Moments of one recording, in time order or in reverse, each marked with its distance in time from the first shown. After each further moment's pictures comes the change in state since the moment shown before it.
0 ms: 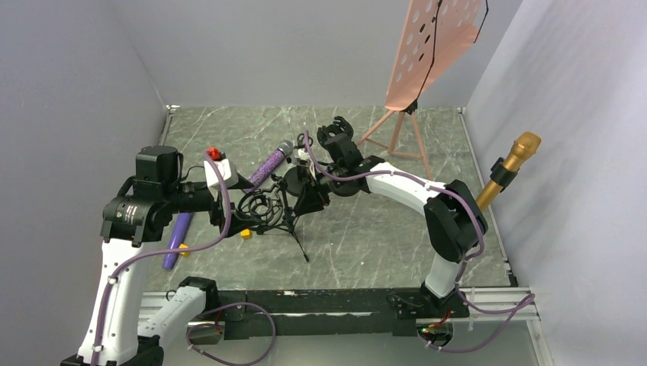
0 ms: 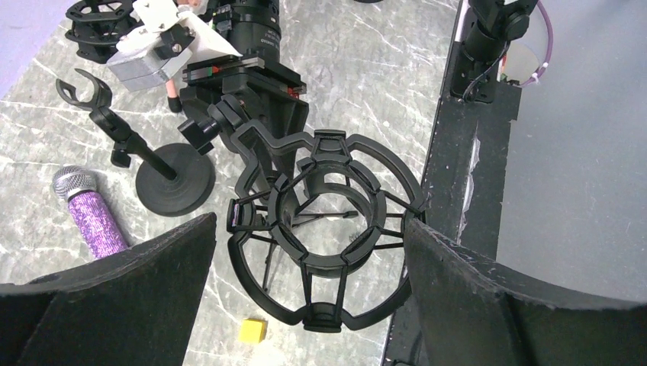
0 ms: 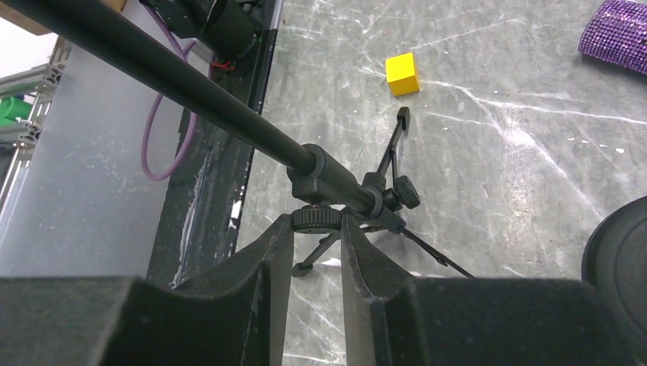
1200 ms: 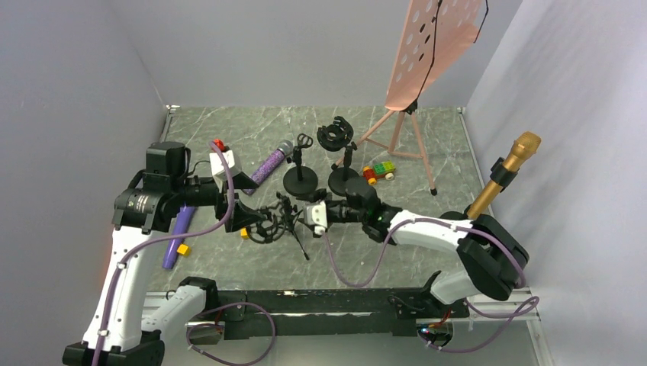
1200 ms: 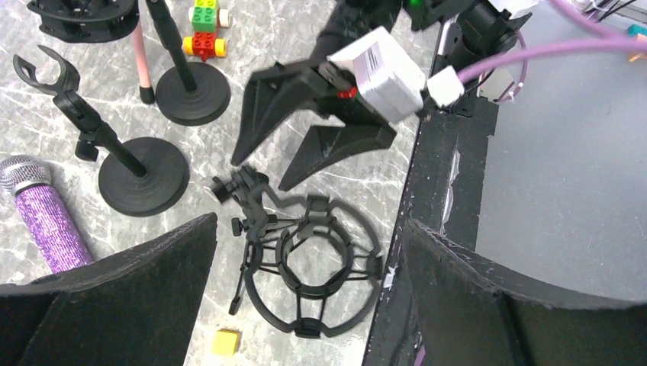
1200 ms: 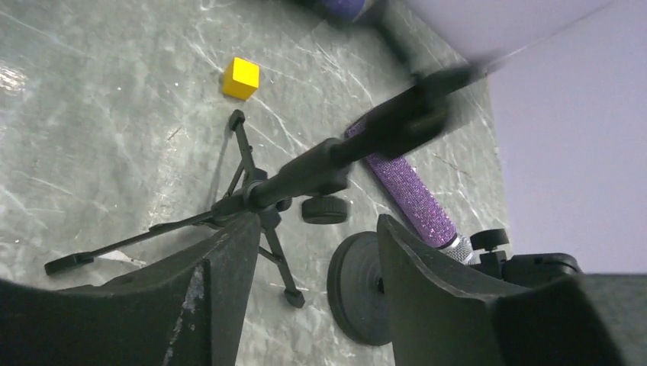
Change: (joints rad) left arm 0.006 0.029 -0.066 0.081 0.048 -0.093; right arm 0.196 -0.332 -0.623 0.817 0.526 -0.612
